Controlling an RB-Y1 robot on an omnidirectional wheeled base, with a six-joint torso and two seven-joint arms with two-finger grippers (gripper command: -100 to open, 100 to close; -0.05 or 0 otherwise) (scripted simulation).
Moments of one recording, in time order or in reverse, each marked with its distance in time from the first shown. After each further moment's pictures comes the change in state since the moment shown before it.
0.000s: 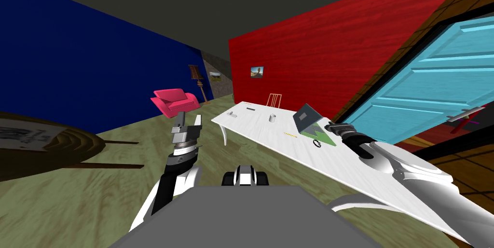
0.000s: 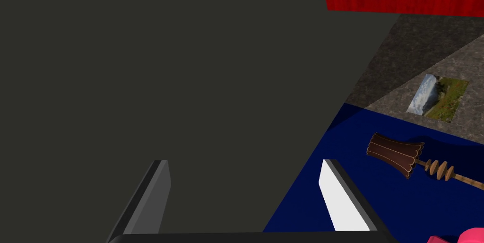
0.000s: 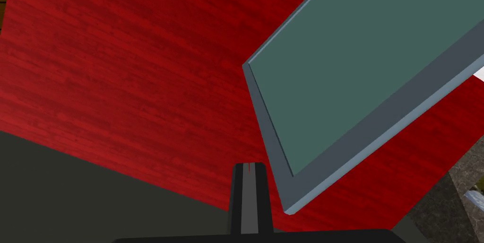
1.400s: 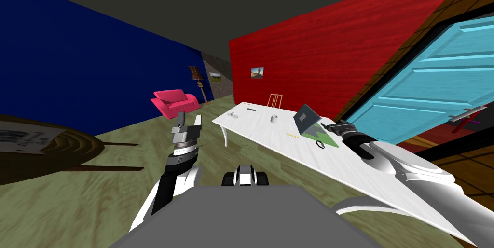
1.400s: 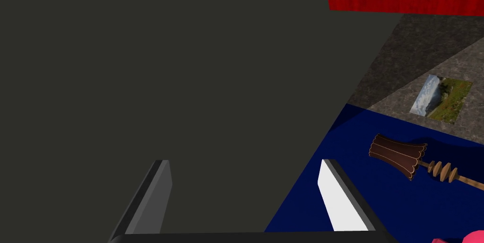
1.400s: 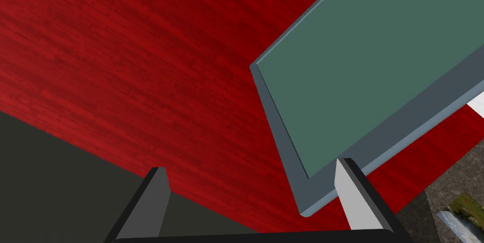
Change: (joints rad) left arm 0.000 0.000 0.000 0.000 0.000 0.000 0.000; right arm 0.024 -0.016 0.003 -0.031 0.054 0.031 0.044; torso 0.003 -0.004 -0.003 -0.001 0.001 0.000
